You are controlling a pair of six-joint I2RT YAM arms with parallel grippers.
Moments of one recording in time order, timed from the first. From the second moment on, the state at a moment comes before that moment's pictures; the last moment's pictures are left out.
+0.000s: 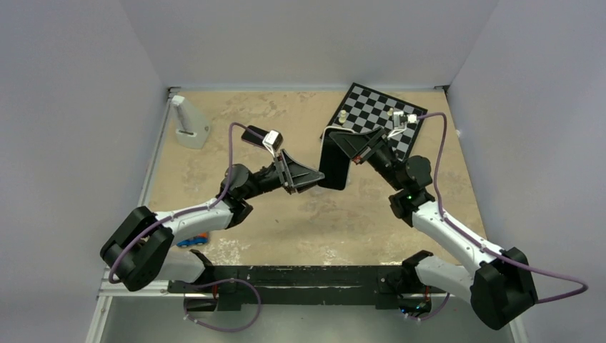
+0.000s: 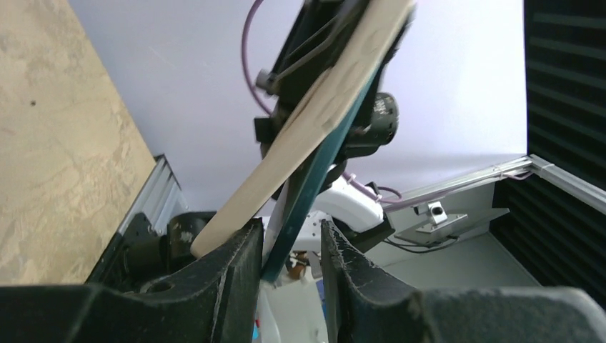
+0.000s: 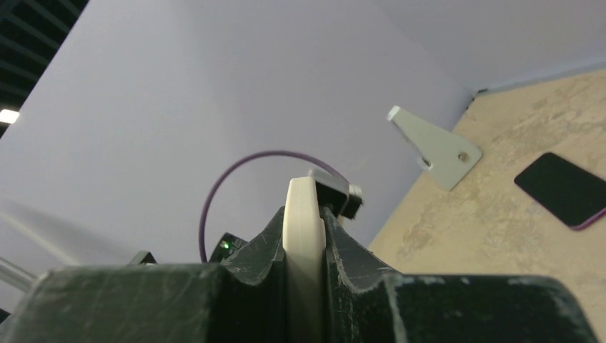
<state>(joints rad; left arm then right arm) -0.70 1.31 0.55 1.02 0.56 -1.51 0.47 1.05 0.62 0.84 -0.32 1.12</state>
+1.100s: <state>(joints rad) -0.66 1.34 0.67 0.95 0.76 -1.37 0.51 1.15 0.74 0.67 -0.50 1.08</state>
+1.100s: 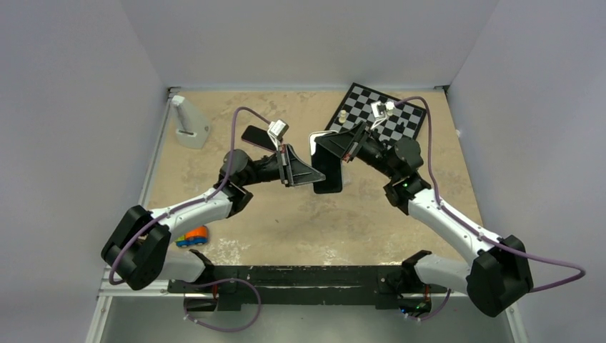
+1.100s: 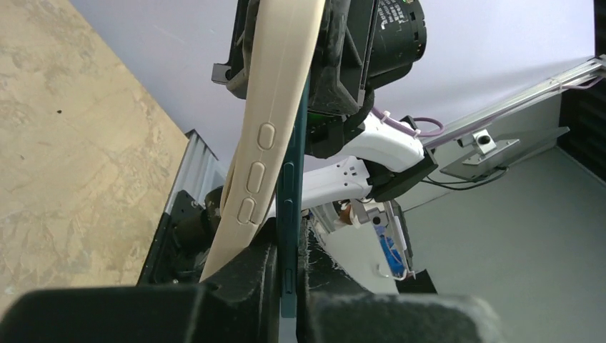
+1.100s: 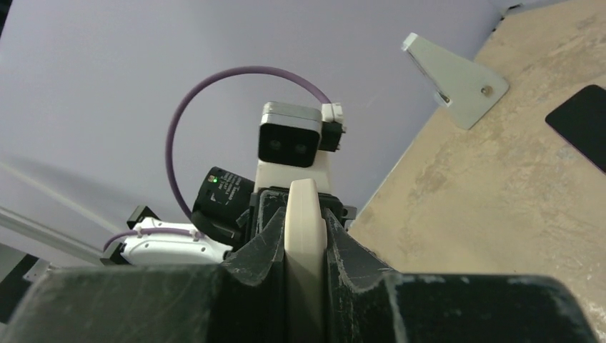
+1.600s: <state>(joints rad) -0.62 1.25 0.68 0.82 0.65 -1.39 0.46 0.99 0.72 0.39 -0.53 0.93</state>
